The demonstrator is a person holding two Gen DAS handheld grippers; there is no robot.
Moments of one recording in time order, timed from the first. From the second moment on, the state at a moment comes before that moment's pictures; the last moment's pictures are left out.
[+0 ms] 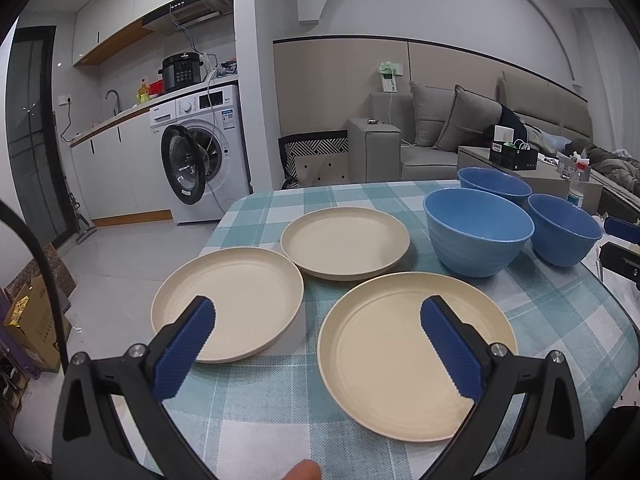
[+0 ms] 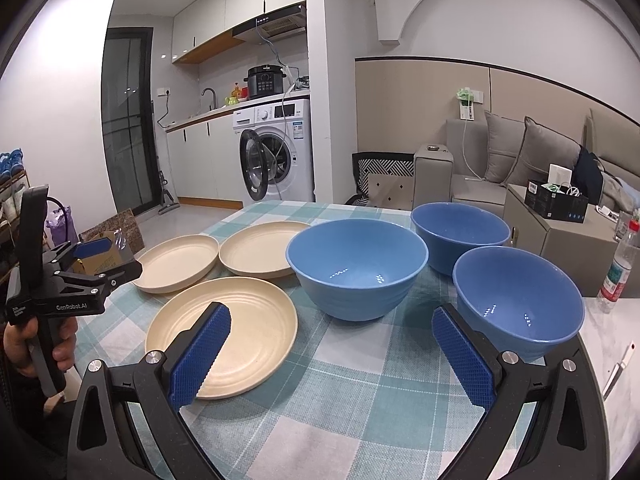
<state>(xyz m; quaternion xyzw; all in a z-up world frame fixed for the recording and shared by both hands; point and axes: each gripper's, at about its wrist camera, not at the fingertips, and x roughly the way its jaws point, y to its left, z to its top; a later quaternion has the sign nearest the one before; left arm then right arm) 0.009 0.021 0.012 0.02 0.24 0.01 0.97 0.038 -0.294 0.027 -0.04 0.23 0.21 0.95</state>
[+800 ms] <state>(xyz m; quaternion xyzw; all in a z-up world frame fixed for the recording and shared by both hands) 0.040 0.039 0.040 0.03 0.24 0.02 0.97 0.074 -0.269 0.055 -0.03 0.24 0.25 0.94</state>
